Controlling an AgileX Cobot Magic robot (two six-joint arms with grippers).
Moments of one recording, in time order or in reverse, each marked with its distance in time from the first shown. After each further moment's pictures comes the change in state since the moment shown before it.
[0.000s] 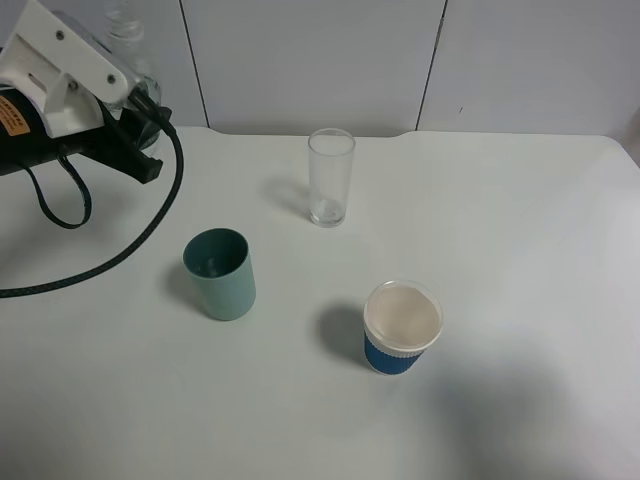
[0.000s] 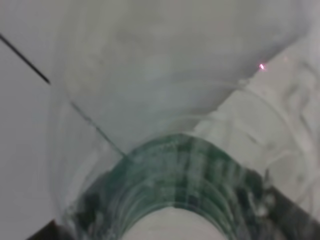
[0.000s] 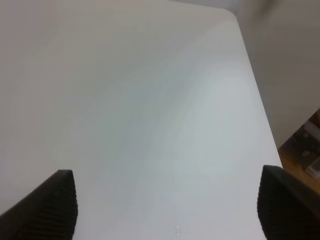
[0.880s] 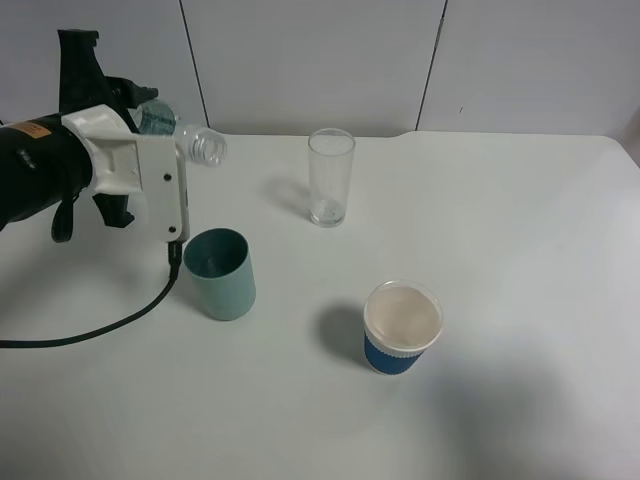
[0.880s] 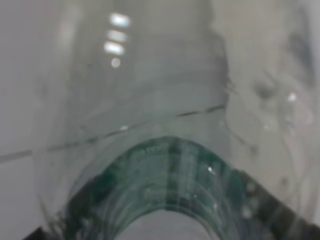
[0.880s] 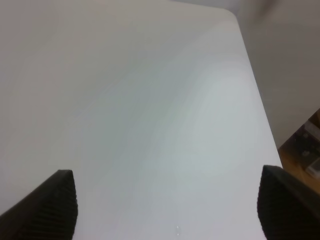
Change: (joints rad) left arm -0.358 -0.001 0.029 -1.057 -0.143 1.863; right arm 0.000 0.000 0.000 0.000 0.000 0.000
